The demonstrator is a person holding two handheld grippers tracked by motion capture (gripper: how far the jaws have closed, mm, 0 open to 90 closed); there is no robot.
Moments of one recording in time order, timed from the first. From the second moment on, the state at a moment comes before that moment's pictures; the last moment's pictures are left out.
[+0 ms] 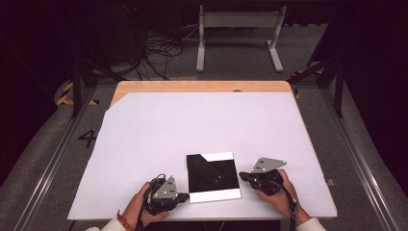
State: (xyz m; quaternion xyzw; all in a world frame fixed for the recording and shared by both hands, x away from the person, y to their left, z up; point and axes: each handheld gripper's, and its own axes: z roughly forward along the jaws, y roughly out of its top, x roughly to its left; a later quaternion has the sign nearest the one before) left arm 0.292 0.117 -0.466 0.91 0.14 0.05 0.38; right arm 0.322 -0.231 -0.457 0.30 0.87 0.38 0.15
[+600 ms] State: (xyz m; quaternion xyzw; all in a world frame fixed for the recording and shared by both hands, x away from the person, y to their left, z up) left arm 0.295 0.115 -0.467 0.91 0.14 0.03 0.39; right arm 0.332 -0.224 -0.457 0.30 0.87 0.37 0.14
